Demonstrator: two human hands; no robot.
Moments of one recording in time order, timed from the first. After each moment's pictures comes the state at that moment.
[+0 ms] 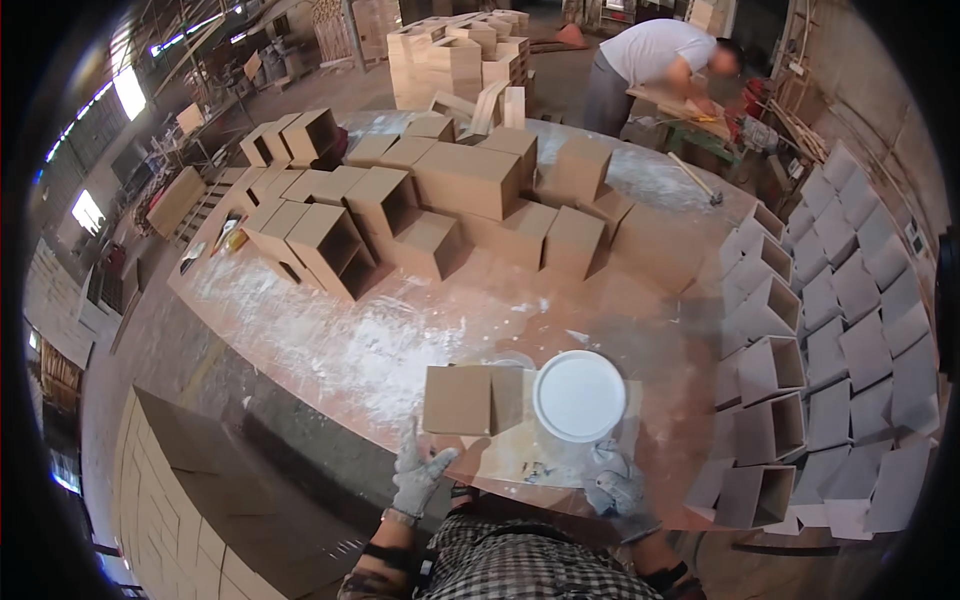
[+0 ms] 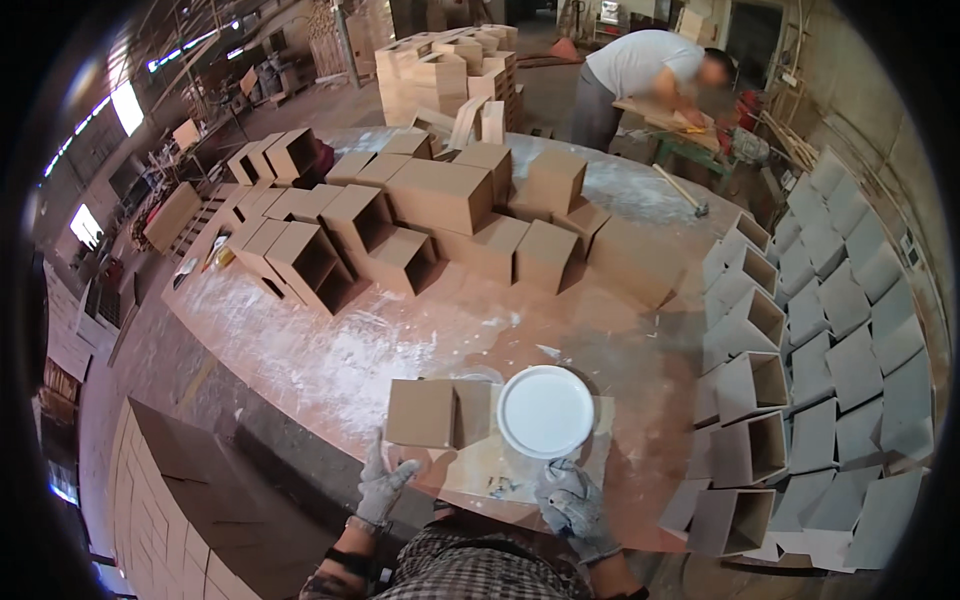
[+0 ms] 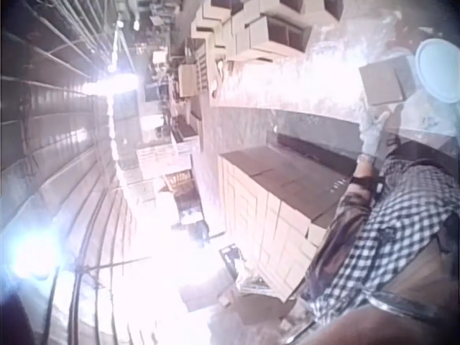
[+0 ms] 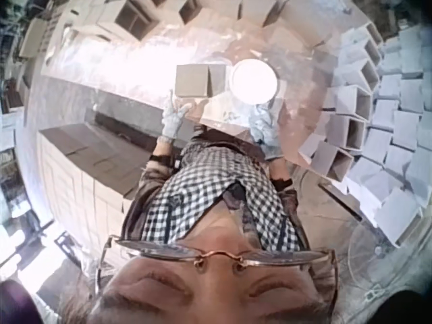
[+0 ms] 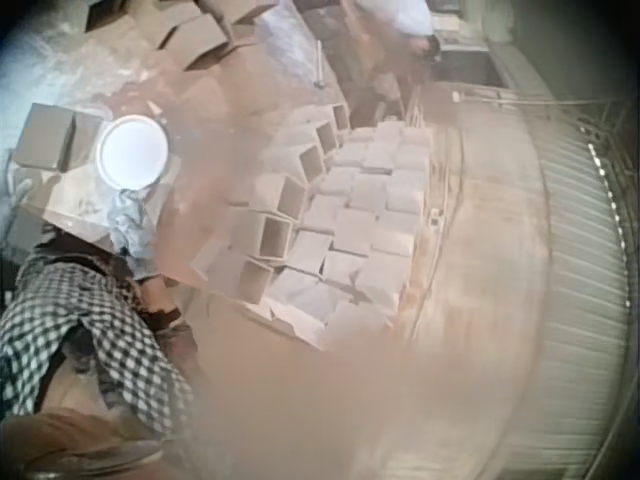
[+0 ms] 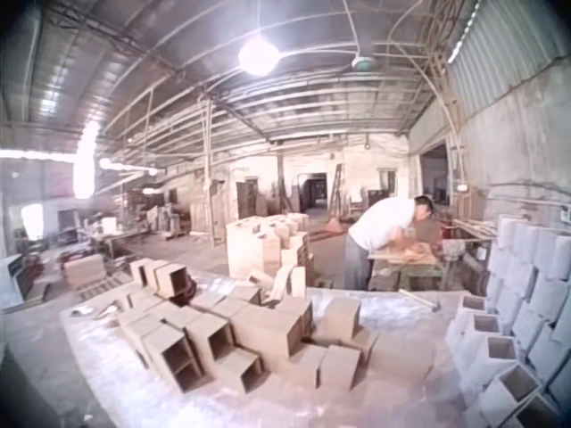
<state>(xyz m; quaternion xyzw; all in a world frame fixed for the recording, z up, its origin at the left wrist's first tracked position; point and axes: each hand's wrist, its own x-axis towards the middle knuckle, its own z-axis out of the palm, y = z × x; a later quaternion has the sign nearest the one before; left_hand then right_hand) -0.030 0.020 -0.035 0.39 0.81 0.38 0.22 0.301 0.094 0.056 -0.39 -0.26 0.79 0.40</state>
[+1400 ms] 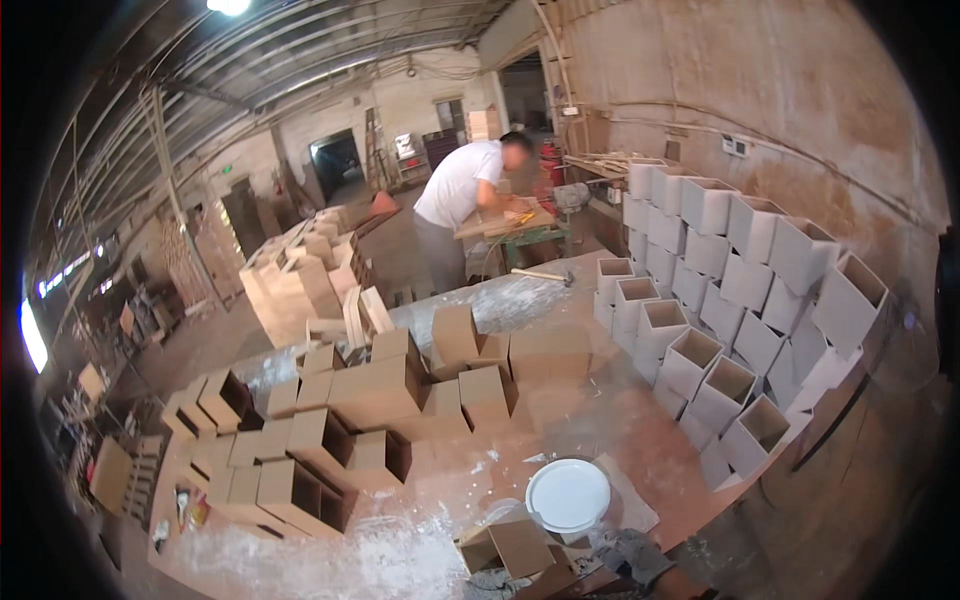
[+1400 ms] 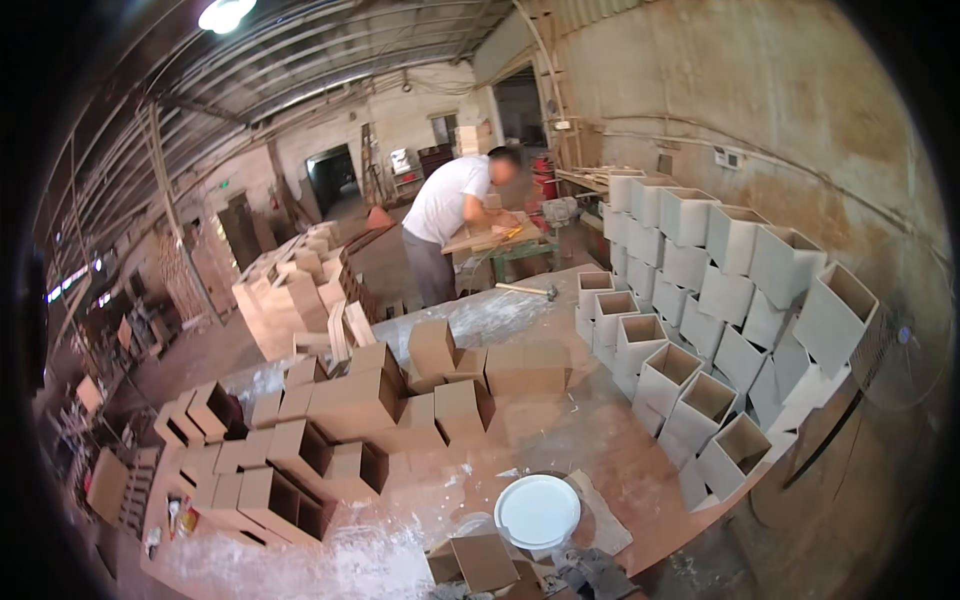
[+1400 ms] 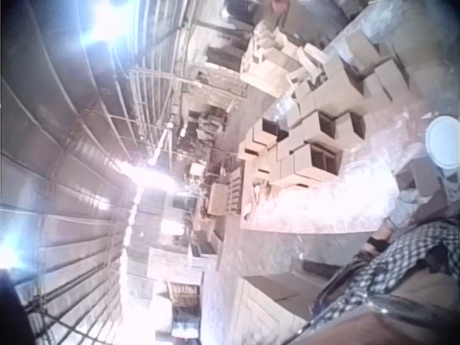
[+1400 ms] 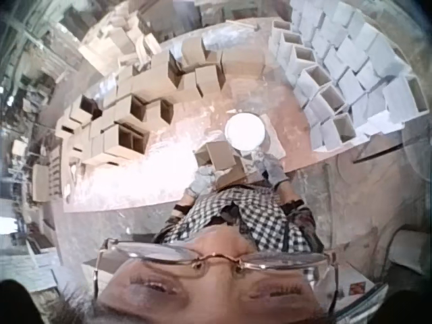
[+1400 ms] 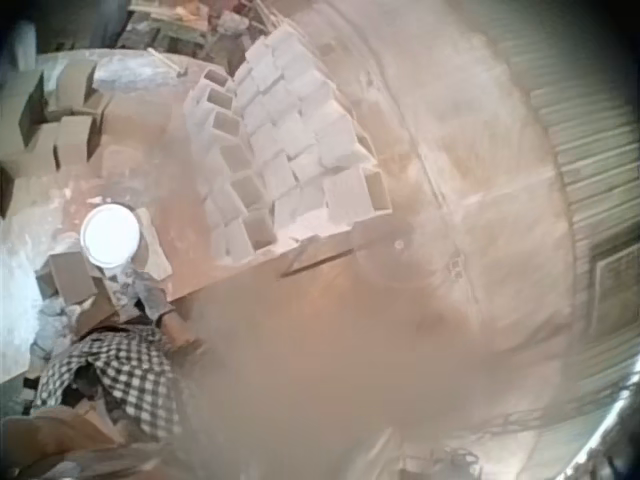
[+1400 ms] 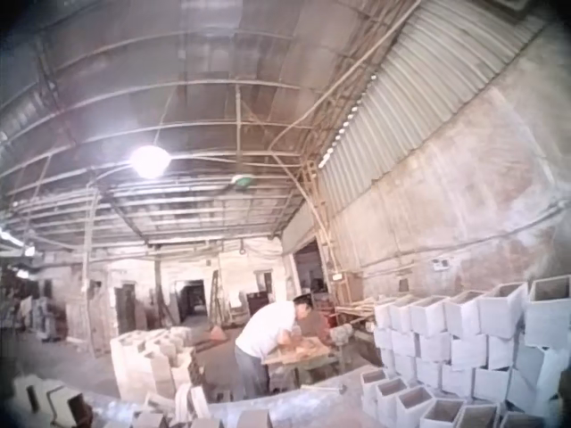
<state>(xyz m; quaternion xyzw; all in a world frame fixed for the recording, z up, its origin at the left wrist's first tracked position) -0.052 0.095 0.051 0.67 0.41 0.28 0.55 0.263 0.057 -0.018 -0.53 -0.27 0.66 0.46</state>
